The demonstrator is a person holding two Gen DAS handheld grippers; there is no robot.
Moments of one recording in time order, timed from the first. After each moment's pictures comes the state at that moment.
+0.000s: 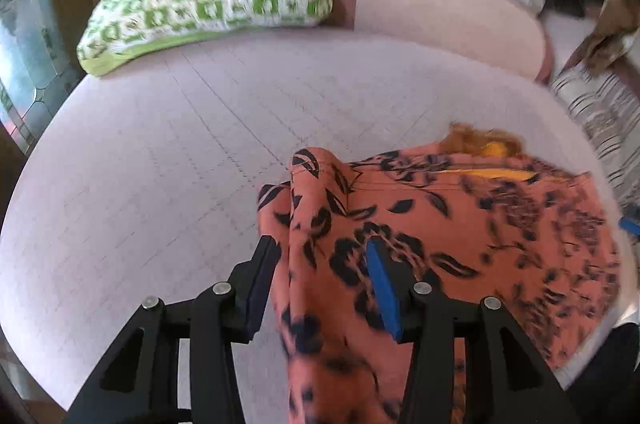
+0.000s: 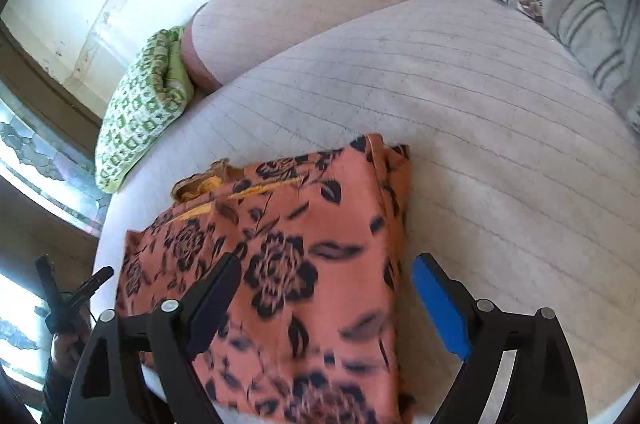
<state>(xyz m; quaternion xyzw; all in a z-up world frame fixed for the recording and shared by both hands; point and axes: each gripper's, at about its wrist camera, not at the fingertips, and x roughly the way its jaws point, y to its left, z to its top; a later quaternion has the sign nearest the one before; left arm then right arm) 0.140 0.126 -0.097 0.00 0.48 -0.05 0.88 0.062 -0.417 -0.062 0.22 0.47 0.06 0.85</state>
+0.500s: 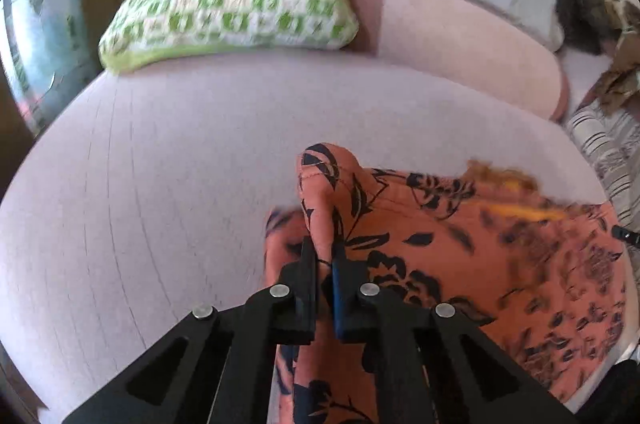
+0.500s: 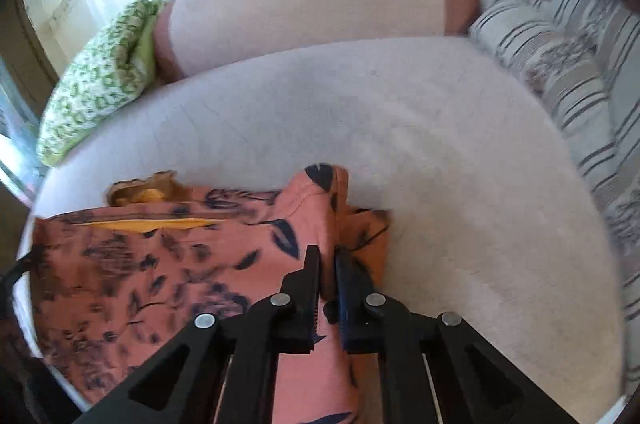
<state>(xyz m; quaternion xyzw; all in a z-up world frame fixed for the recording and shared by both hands) 0.135 0.129 -0.110 -0.05 0.44 -0.01 0.90 0.112 -0.376 -0.074 0.08 0.46 -0.02 0.88</state>
